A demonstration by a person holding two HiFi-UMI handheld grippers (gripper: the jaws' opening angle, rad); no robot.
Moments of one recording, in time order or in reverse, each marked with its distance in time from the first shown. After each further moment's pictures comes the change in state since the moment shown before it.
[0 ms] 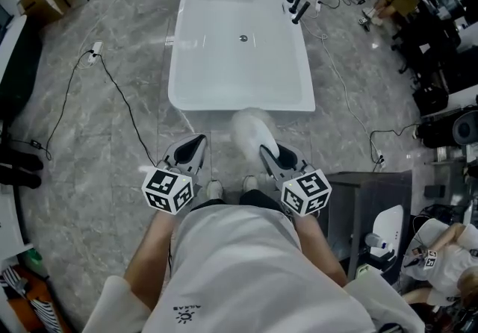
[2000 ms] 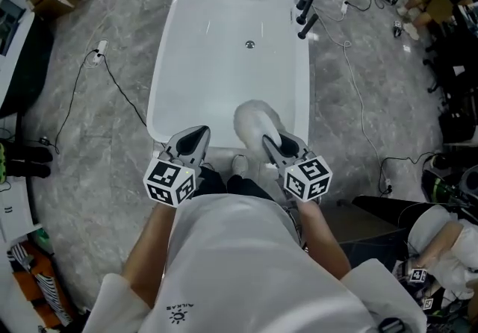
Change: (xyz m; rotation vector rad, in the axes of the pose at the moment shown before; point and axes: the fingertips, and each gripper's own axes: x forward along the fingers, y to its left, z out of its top) left arm 0.262 0.021 0.073 0.033 0.101 0.139; right arm 0.112 -0.273 0.044 0.089 0.074 0.160
